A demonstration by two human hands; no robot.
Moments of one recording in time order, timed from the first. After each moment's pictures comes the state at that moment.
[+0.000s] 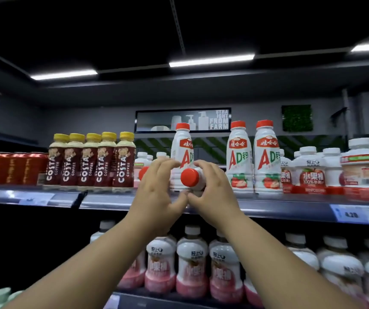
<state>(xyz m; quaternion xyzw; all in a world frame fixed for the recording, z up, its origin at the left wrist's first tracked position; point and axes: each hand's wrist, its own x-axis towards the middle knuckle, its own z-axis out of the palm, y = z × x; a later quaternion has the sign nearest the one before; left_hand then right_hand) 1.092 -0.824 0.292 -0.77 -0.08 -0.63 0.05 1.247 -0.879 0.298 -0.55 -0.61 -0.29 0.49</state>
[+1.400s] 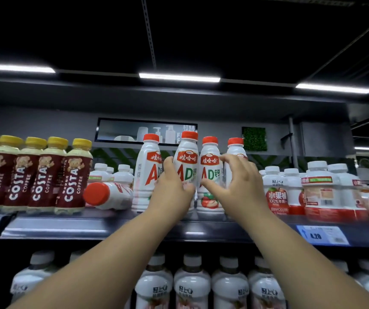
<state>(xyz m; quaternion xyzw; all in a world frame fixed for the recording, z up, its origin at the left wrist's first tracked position) 1.212 -0.815 0.345 -0.77 -0.16 -0.57 -0.24 1.324 -0.935 0.348 -0.61 -0.46 -0.47 0.45</state>
